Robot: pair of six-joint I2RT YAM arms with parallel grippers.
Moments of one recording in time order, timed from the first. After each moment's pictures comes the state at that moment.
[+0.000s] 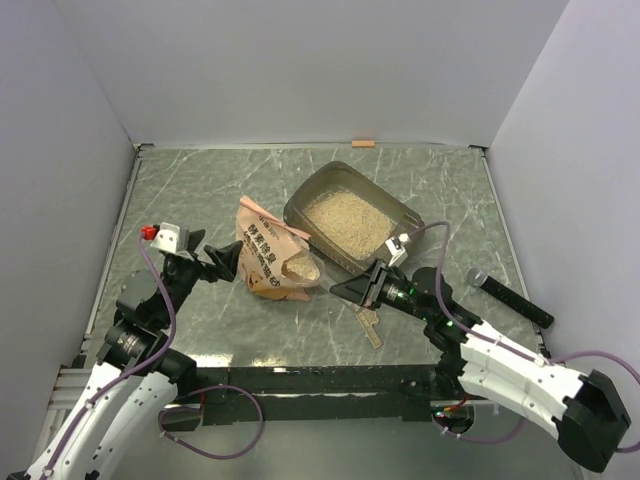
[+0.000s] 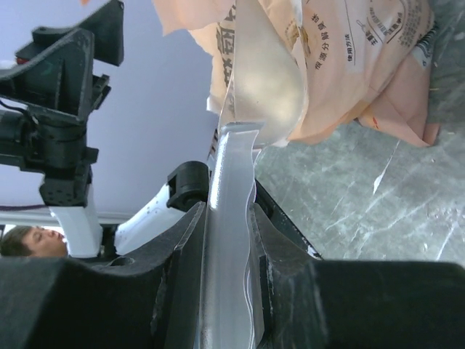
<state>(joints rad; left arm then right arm) -0.44 0.40 0.56 -0.12 -0.04 -0.20 0.73 0.78 0.32 0.33 -0.32 1.13</state>
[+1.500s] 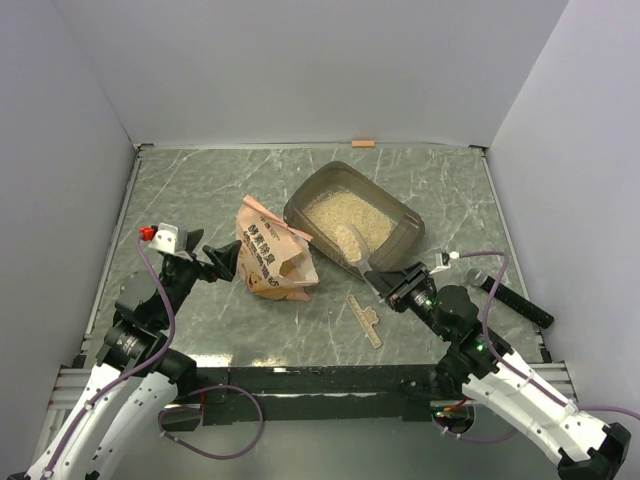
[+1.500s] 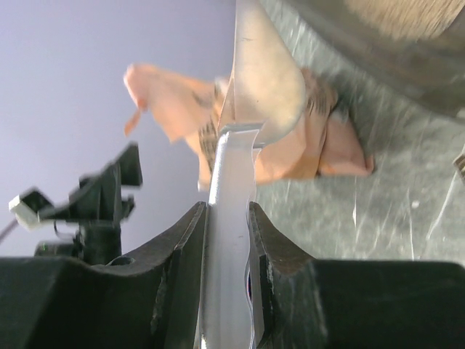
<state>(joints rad) -0.44 0.38 0.56 -0.11 -0.05 -0.20 0.72 0.36 0.28 -0.08 0.08 1.36</state>
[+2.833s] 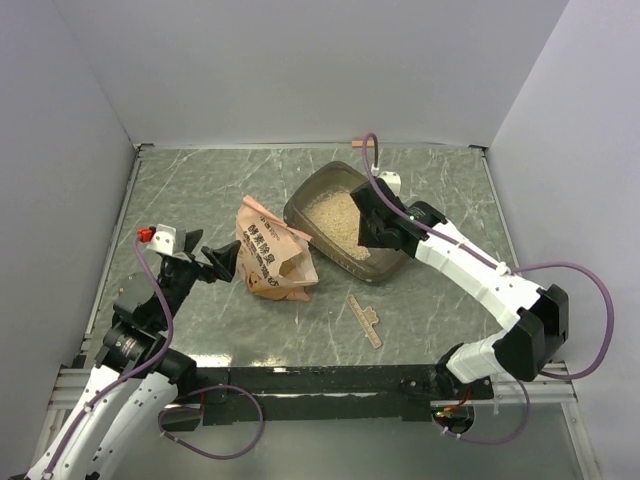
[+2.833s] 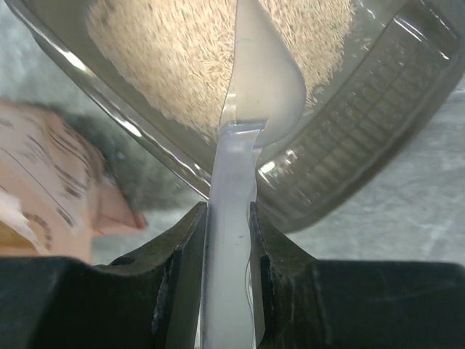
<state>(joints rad) -0.44 0.37 0.56 -0.12 -0.05 -0.21 0.68 1.40 1.30 -0.83 0.38 0.63</state>
